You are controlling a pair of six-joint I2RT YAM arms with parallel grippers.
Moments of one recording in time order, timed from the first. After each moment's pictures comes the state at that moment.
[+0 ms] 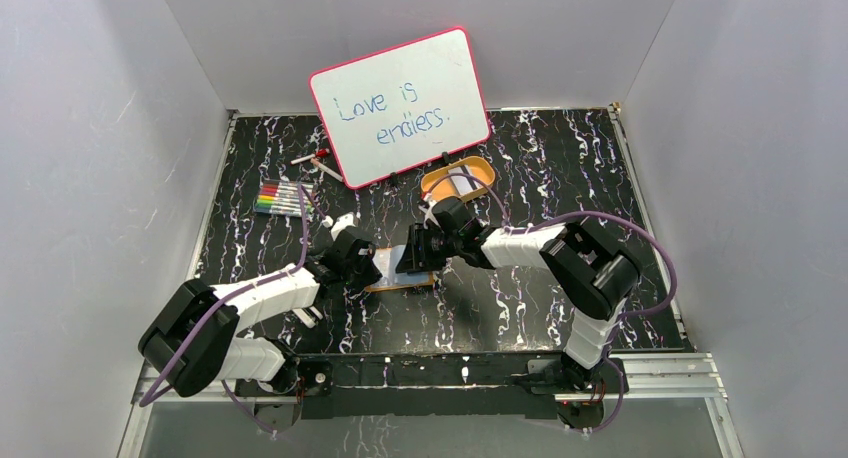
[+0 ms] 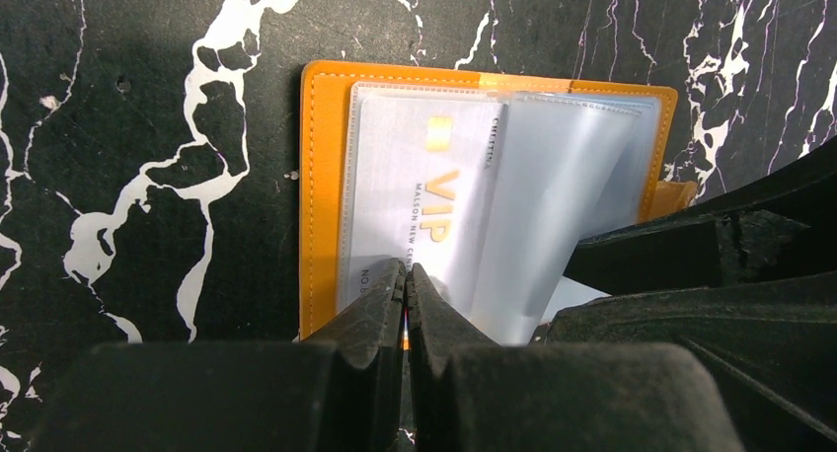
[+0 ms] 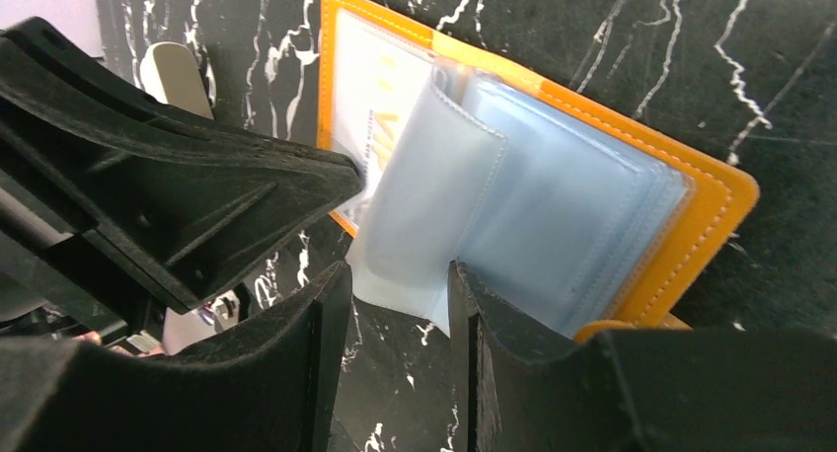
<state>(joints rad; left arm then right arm) -0.68 1.30 0.51 -0.12 -0.18 -0.89 0.82 1.78 0.89 0.16 -0.43 0.74</state>
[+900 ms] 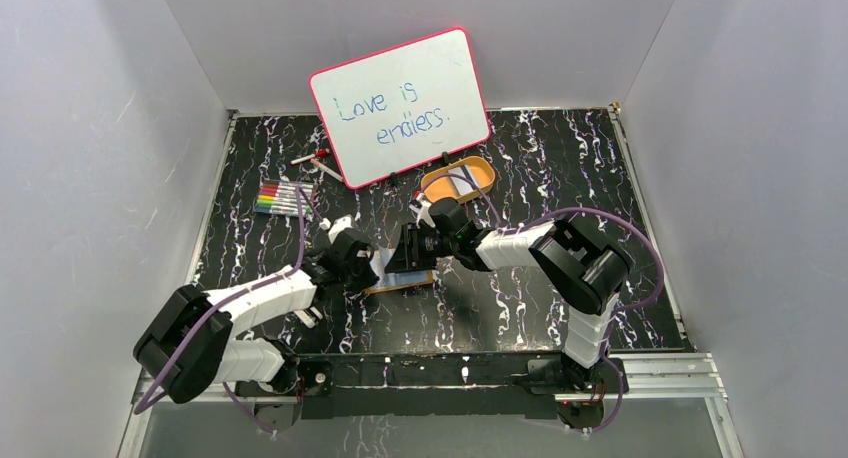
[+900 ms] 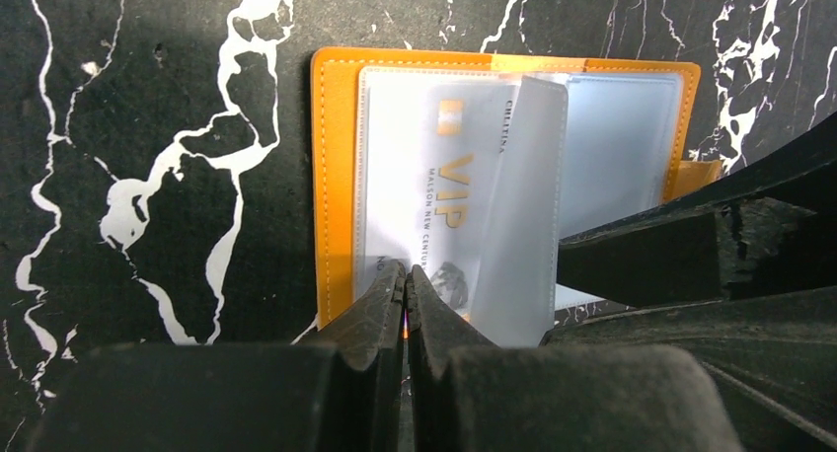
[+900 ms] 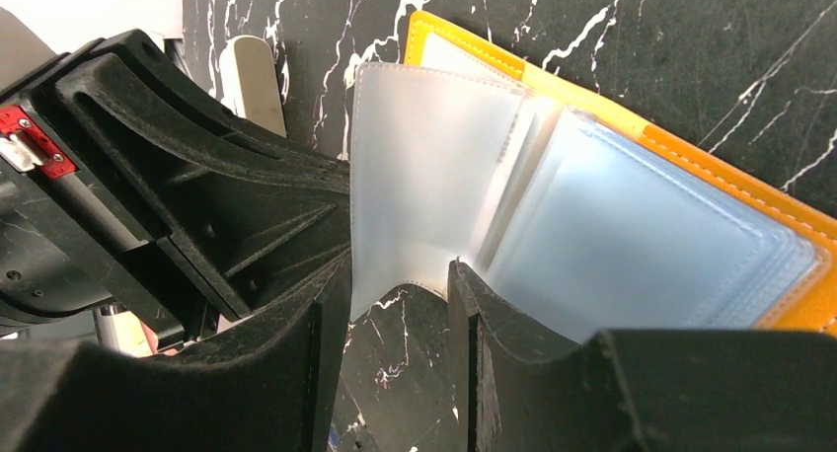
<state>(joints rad) -0.68 1.26 0.51 -0.18 -0.18 -0.90 0.83 1.84 0.89 0.34 -0.53 0.79</state>
